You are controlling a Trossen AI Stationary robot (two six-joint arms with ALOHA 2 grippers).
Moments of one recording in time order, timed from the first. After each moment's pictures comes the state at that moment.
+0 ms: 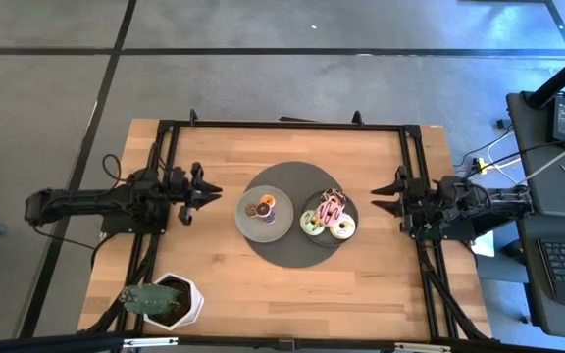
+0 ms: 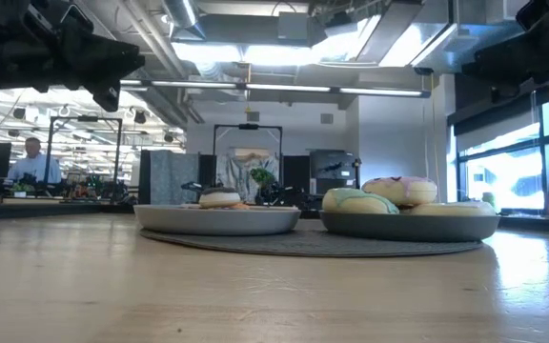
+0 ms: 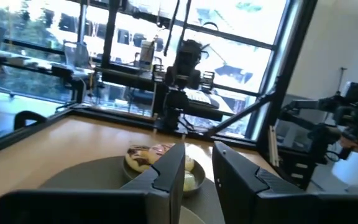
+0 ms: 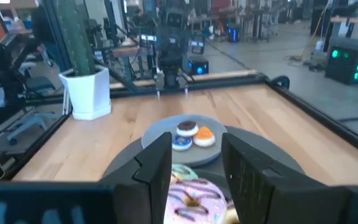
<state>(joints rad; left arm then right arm) 0.21 0.31 0.01 0.44 0.20 -0.25 0.11 0.00 0.22 -0.29 0.17 0.10</state>
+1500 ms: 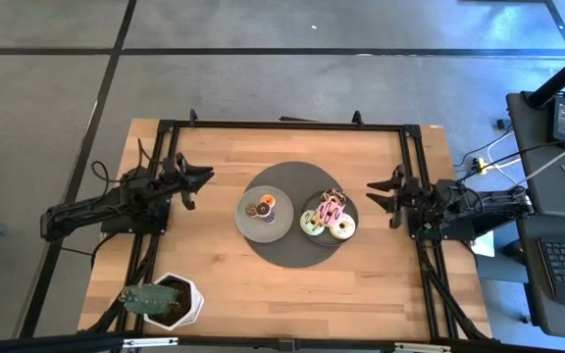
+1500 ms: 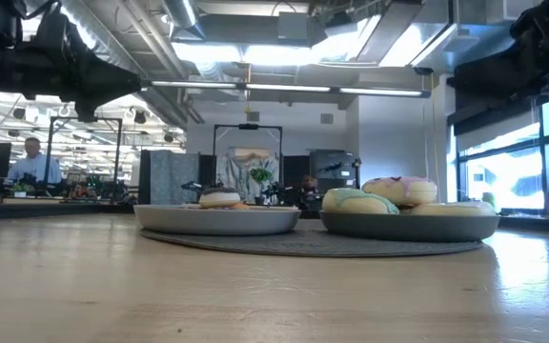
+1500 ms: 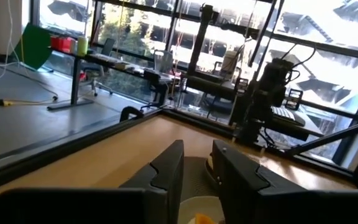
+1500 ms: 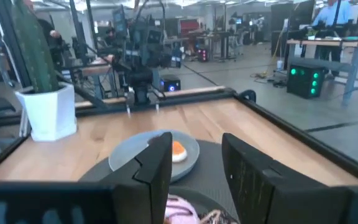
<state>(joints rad) 0.31 0.00 0.02 0.08 -0.08 -0.26 0.11 0.00 0.10 -0.07 0.30 0.07</state>
